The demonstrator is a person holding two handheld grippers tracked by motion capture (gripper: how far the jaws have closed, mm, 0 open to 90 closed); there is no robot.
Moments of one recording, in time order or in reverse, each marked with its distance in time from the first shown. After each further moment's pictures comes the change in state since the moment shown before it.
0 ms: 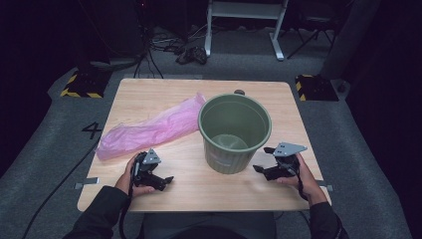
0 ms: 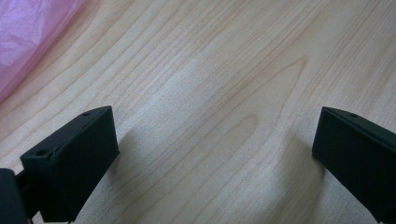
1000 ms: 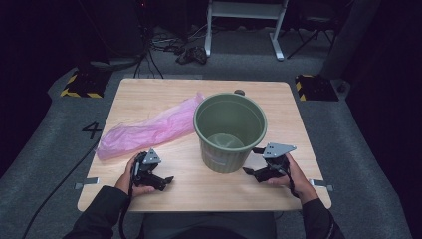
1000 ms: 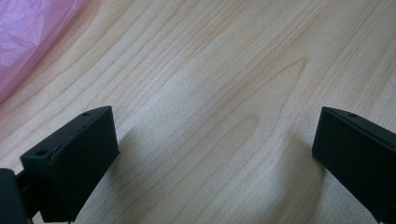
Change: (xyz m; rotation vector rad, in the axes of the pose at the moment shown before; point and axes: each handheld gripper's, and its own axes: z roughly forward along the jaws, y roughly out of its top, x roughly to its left) left arm 0.000 0.000 0.000 -0.001 -0.001 0.001; right arm 0.016 0.017 0.019 -0.032 0.081 -0.044
